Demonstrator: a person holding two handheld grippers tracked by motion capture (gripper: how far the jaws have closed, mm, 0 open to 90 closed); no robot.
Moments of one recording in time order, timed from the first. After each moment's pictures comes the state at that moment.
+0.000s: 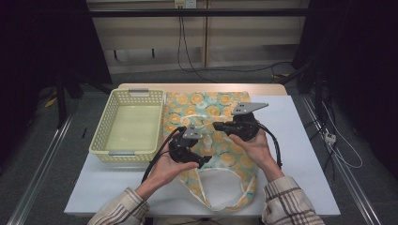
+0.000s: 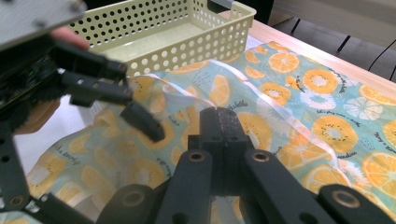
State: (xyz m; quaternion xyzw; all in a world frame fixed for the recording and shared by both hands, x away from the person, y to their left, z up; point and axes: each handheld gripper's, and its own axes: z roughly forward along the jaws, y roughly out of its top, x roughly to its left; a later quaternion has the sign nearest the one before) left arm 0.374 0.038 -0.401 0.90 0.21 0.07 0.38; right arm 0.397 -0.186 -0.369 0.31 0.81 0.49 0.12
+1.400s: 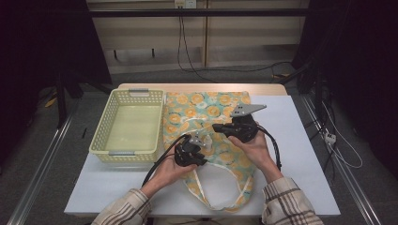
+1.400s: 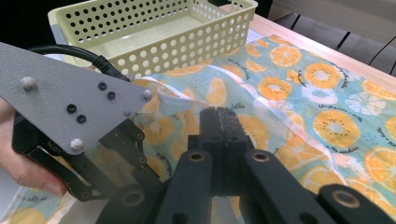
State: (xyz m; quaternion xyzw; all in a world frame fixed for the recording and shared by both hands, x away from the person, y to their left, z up) left arm 0.392 0.030 -0.451 0.93 0.20 0.01 0.32; right arm 0.396 -0.184 -0.374 0.31 0.81 0.48 0.13
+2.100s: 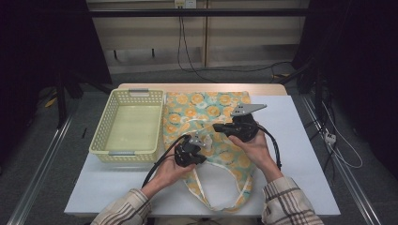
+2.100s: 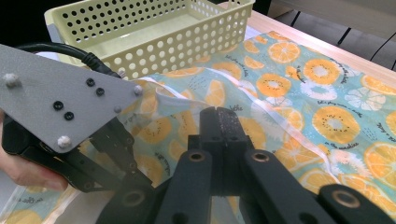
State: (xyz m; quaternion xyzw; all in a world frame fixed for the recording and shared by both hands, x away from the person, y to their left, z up) left arm 0.391 0.031 -0.451 0.92 0.20 0.02 0.33; right arm 0.399 -0.186 -0.377 0.32 0.81 0.48 0.12
